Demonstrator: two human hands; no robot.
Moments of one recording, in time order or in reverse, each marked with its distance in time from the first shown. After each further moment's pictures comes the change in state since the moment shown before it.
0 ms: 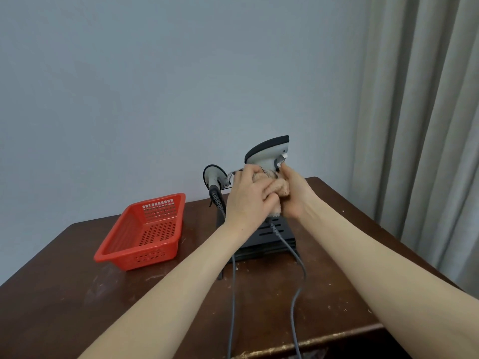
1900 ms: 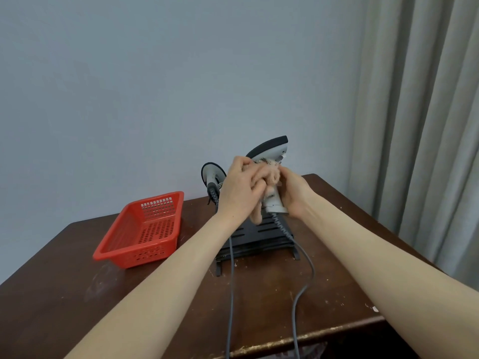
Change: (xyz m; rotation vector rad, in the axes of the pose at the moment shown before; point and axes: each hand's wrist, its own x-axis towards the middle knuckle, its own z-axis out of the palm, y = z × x) left_hand 0.010 -0.004 -0.011 -0.132 -0.038 -0.051; right_hand 0.020 0.006 -0.015 -0.100 0.030 -0.054
